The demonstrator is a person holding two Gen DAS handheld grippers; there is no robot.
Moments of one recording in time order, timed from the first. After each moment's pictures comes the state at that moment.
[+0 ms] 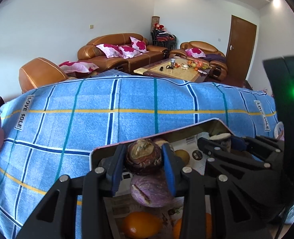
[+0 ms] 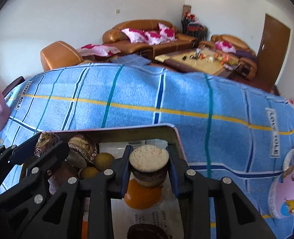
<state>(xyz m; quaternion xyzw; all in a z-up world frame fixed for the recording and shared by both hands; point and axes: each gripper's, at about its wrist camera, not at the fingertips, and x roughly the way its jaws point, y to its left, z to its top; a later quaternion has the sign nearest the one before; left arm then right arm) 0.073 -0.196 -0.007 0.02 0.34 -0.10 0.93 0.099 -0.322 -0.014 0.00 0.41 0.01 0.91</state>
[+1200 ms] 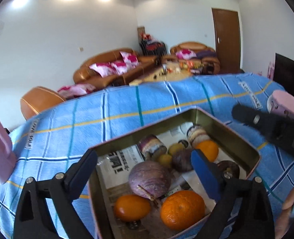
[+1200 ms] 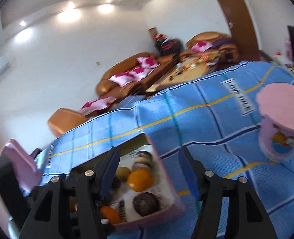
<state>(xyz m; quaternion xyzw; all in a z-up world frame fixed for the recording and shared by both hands) 0.017 -0.225 0.004 0.11 0.27 -0.11 0.95 -0.005 -0.374 0.010 0.20 0.25 -0.05 0.94</state>
